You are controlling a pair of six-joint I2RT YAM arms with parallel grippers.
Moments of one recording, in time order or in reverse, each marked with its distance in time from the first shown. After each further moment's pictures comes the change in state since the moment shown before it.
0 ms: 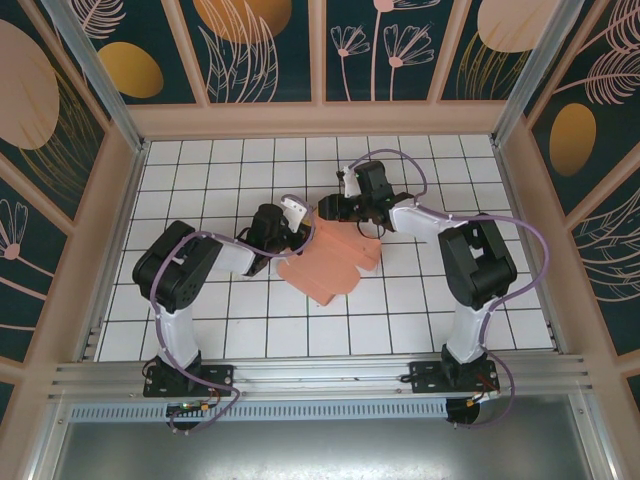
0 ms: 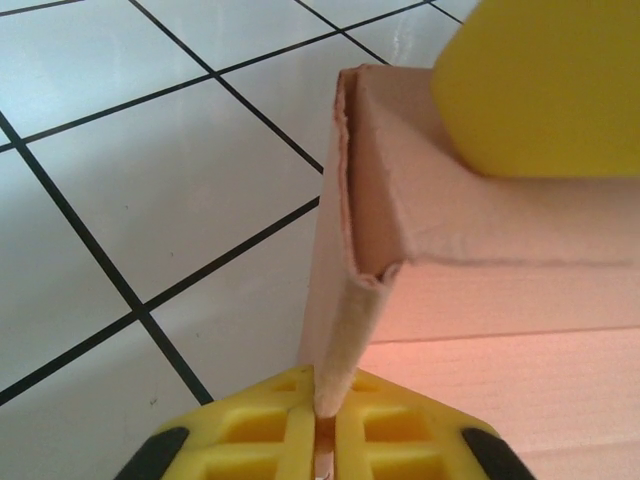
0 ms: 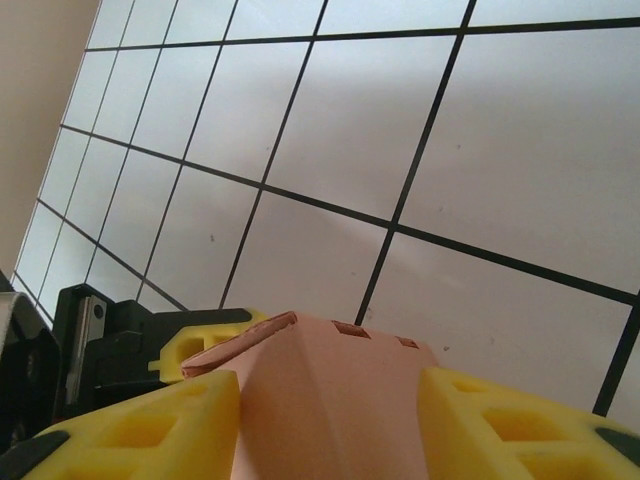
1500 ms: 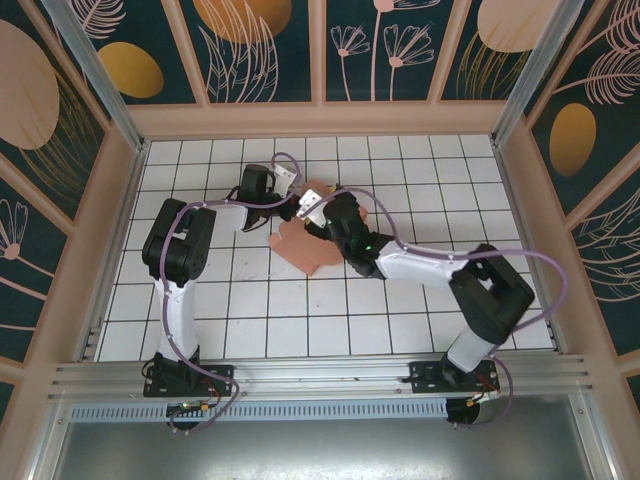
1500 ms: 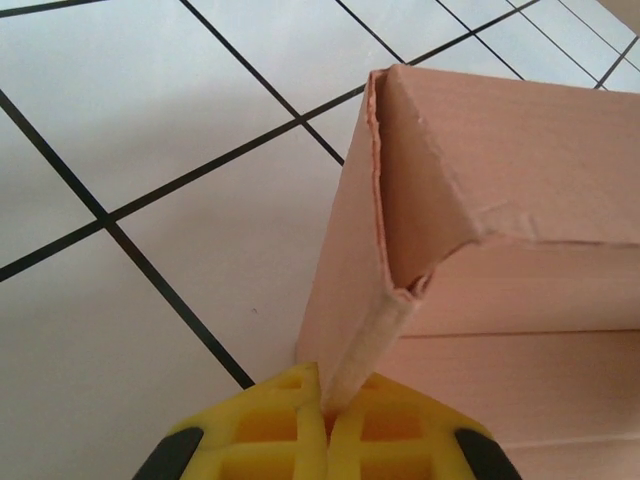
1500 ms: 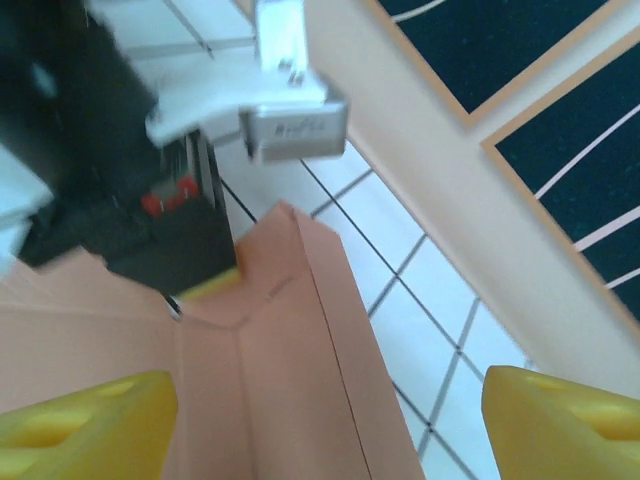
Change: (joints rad) left arm 0.204 0.200 0.431 -0.385 0.328 0.036; right arm 0.335 -0.260 -0.253 0.351 0.849 -0.898
